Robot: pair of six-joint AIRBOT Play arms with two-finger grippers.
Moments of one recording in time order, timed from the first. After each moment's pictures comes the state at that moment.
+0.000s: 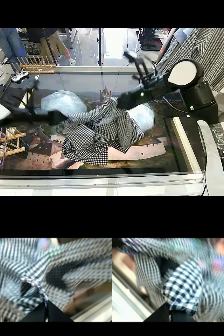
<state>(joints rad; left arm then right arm) 0.01 -1.08 1.10 0.83 -1.19 -1.26 0.40 -1.43 1.91 -1.10 1.60 1.46</state>
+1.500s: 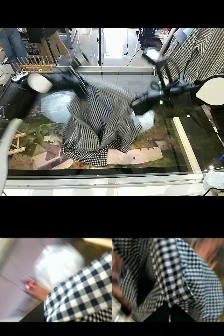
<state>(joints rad) -0.24 -1.46 1.81 1.05 -0.86 -0.62 0.40 -1.18 1.73 -1.23 1.32 1.38</state>
